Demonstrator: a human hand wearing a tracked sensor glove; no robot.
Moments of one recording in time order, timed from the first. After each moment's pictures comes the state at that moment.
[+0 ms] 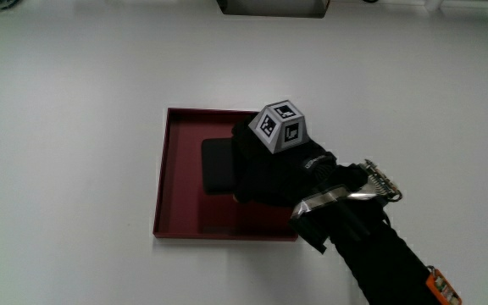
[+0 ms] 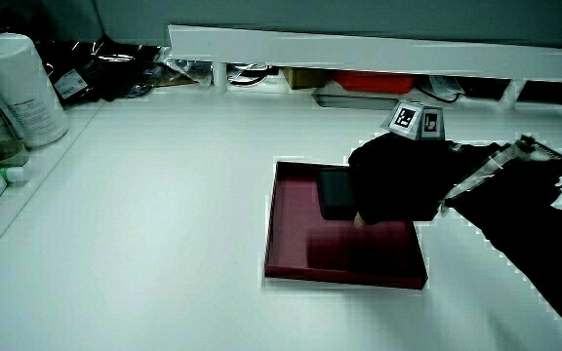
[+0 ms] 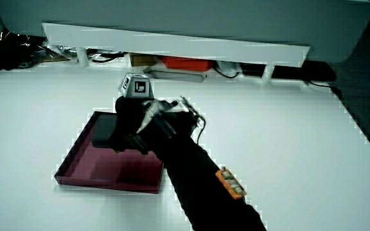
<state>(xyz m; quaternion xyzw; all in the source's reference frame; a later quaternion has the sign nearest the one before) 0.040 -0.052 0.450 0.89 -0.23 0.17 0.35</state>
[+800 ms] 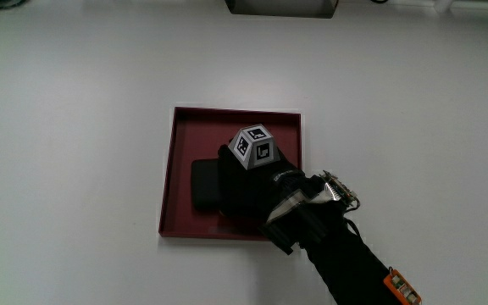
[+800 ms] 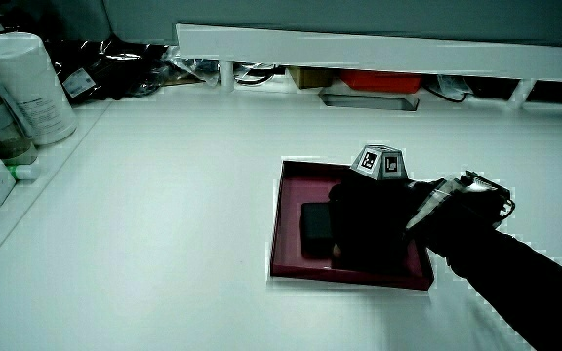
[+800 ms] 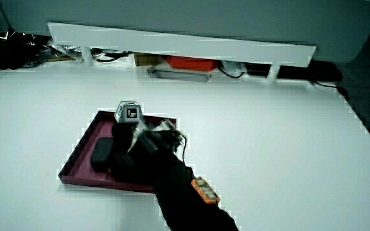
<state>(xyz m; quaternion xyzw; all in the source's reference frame) 0.008 -0.031 0.523 0.87 -0.22 0.15 0.41</state>
